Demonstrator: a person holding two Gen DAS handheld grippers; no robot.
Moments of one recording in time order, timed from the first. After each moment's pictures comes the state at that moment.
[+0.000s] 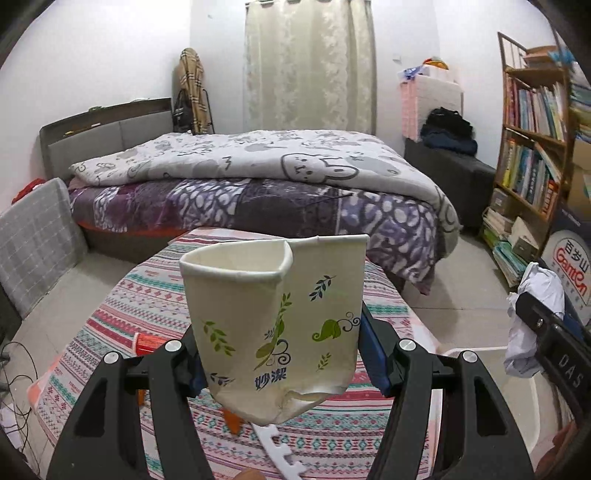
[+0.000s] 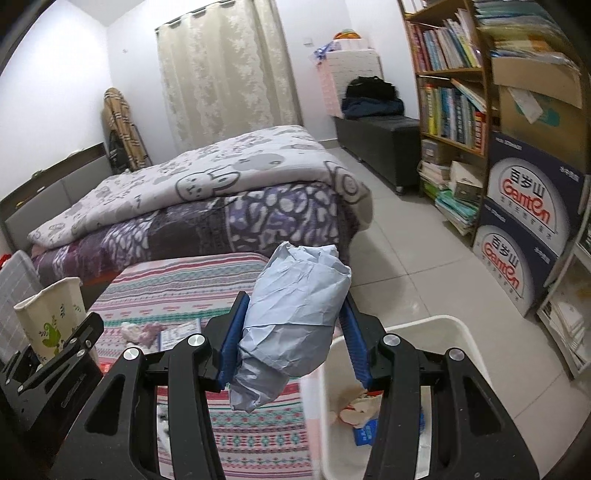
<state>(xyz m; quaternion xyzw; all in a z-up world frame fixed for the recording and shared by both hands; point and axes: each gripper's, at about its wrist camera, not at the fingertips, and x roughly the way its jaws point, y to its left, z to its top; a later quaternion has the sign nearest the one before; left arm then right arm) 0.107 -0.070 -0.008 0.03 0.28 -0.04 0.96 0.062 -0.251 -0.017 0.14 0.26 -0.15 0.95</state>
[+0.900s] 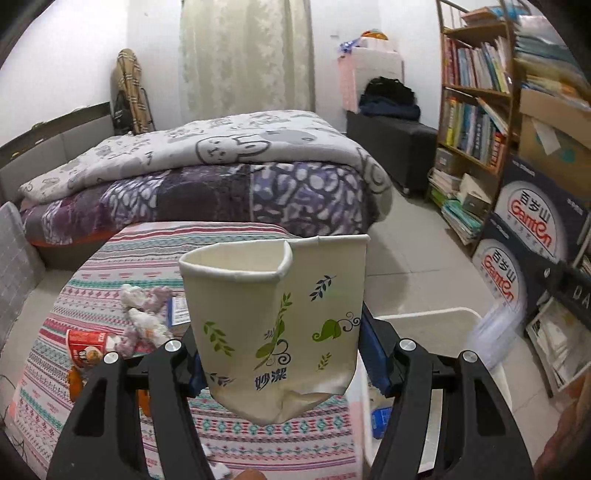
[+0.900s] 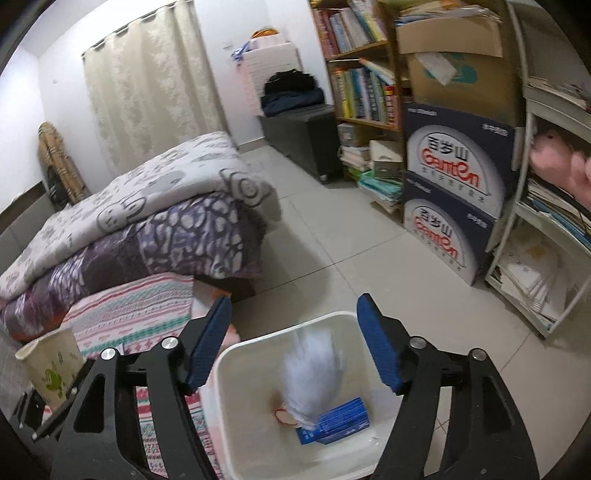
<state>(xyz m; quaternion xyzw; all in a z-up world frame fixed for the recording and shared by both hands) 0.089 -0.170 -0.035 0.08 0.31 -0.14 0.94 0.016 -0.357 -0.031 0.20 0.25 -0.26 0.91</state>
